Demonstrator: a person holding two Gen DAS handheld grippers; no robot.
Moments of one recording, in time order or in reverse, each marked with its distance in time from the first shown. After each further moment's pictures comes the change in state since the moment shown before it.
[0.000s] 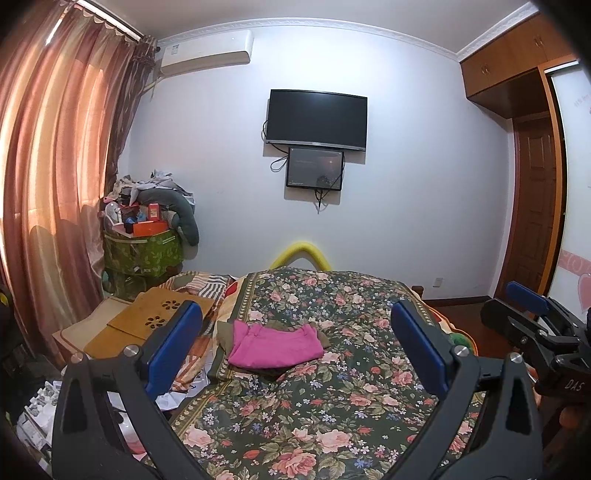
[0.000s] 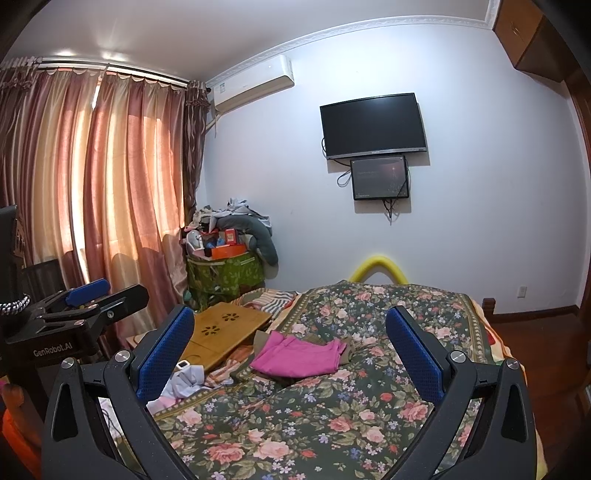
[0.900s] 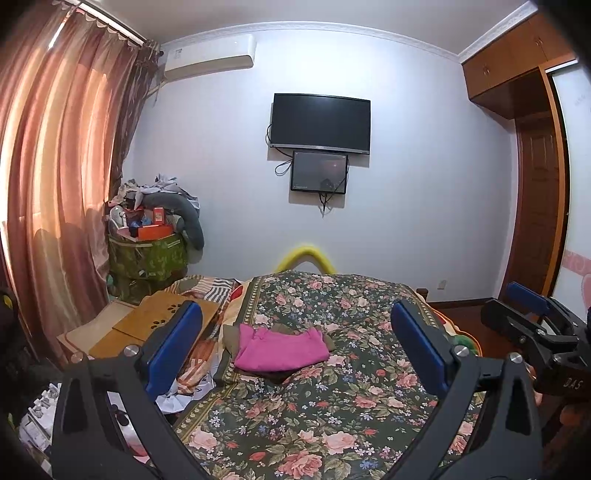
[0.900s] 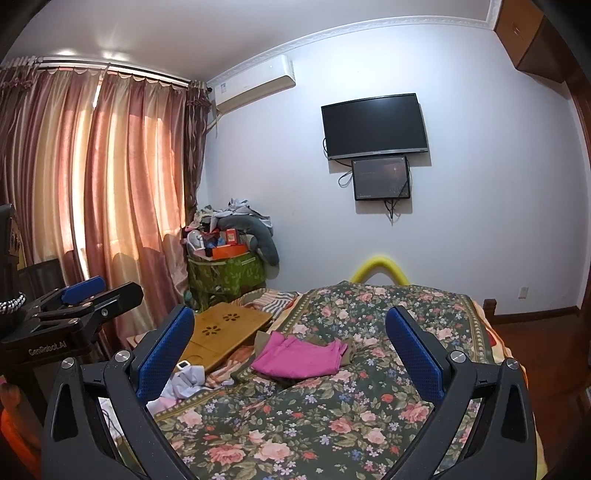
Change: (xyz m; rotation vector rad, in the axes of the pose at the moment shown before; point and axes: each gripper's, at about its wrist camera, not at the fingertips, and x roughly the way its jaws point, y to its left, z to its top) left arm -0.005 0.003 0.003 0.003 -0.013 0.015; right arm 0.001 0.001 0.001 -0.006 -0.001 0.005
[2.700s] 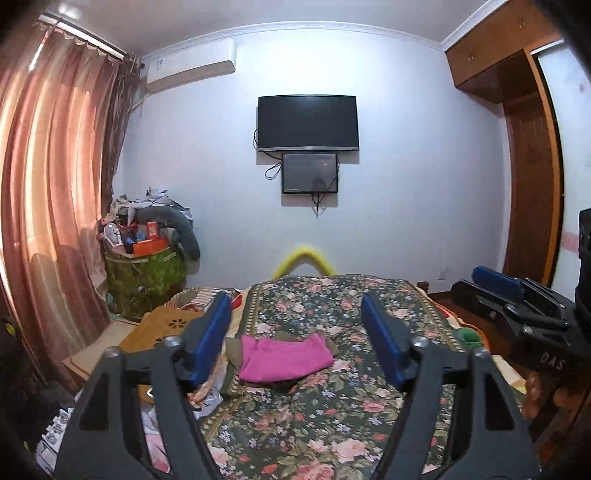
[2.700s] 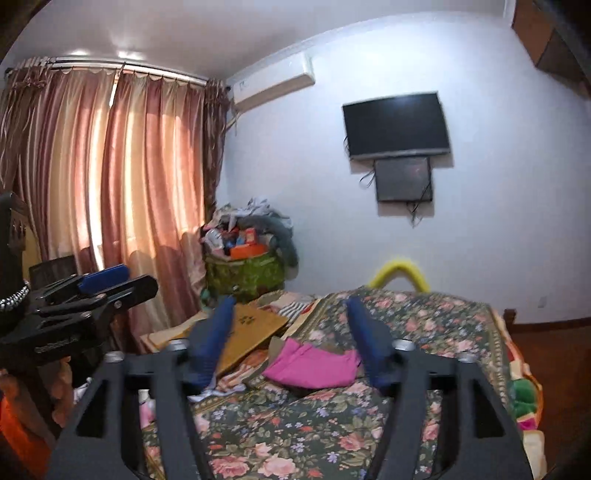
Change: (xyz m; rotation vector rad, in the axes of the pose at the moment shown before) left arm 0.010 -0.009 0.020 0.079 -0.003 -0.016; right arm 0.023 -0.008 0.008 -0.016 -0.011 0.074
